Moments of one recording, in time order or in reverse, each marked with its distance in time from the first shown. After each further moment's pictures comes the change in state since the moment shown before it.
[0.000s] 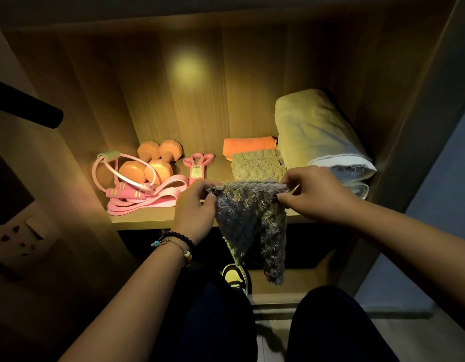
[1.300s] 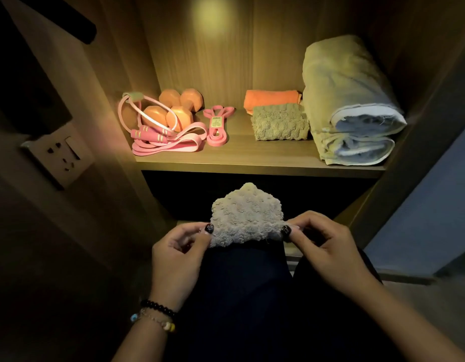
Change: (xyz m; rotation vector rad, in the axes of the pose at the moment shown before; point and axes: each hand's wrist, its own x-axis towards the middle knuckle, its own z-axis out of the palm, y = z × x) left_hand -0.194 -0.014 -0.045 -0.234 0.178 -0.354; right_hand -0.150 0.000 0.100 0.559 0.135 -0.137
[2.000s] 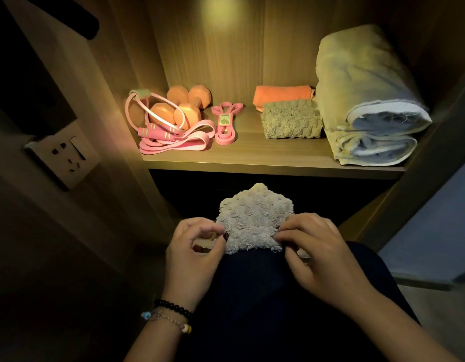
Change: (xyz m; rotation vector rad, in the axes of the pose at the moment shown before) left_hand 0.011 -0.006 0.006 0.287 -0.017 0.210; right_hand 0.005 0.004 0.018 -0.453 -0.109 -0.277
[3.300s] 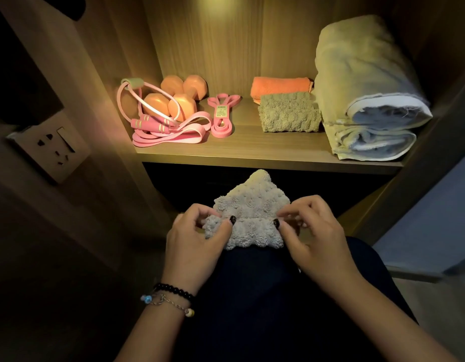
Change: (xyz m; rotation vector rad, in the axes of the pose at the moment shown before) left_hand 0.013 0.011 0.005 0.096 -0.023 -0.081; right_hand 0.016 -0.006 0.007 0.156 0.147 0.260
